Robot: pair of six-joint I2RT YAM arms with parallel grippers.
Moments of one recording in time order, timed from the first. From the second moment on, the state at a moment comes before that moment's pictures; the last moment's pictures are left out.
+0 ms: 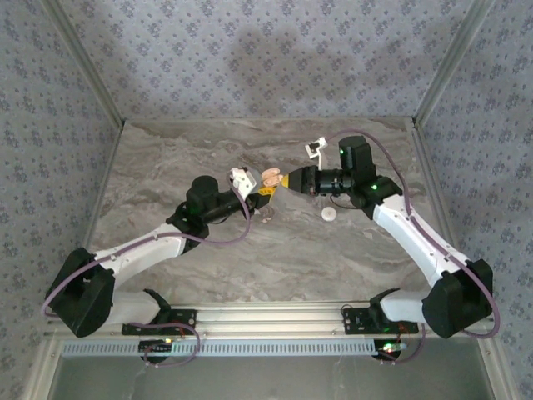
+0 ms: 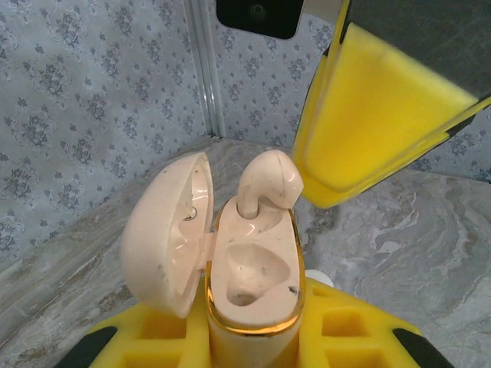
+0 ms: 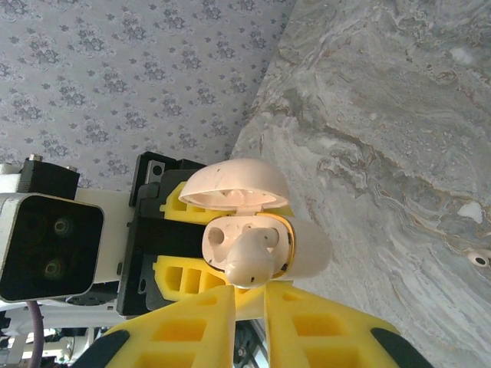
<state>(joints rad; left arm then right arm) -0.70 1.28 0.71 0.48 0.37 0.11 0.42 1.28 1.09 -0.30 -0.82 0.61</state>
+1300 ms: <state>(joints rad) -0.70 1.28 0.71 0.46 0.35 0.12 0.42 1.27 1.16 -0.36 -0.82 0.59</state>
